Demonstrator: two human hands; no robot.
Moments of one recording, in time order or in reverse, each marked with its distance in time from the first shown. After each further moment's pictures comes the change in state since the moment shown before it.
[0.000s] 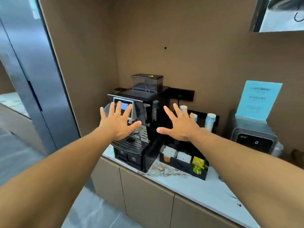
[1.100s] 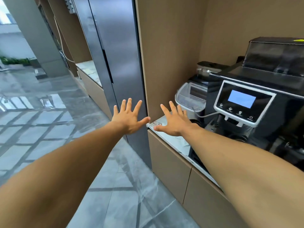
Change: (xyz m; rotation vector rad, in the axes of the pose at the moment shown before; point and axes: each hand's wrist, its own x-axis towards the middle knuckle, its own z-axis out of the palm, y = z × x) left_hand 0.066 -0.358 0.137 0.067 -0.208 -0.354; right_hand 0.273 -0.342 0.214 0.079 -0.210 -0.346
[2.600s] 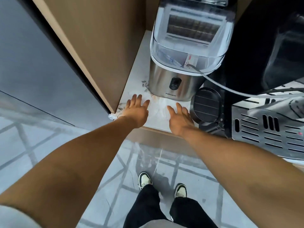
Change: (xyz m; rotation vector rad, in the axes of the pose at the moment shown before) left_hand 0.327 0.060 0.289 -0.113 -0.455 0.814; right_hand 0.187 0.100 0.234 0.155 -0.307 0.871
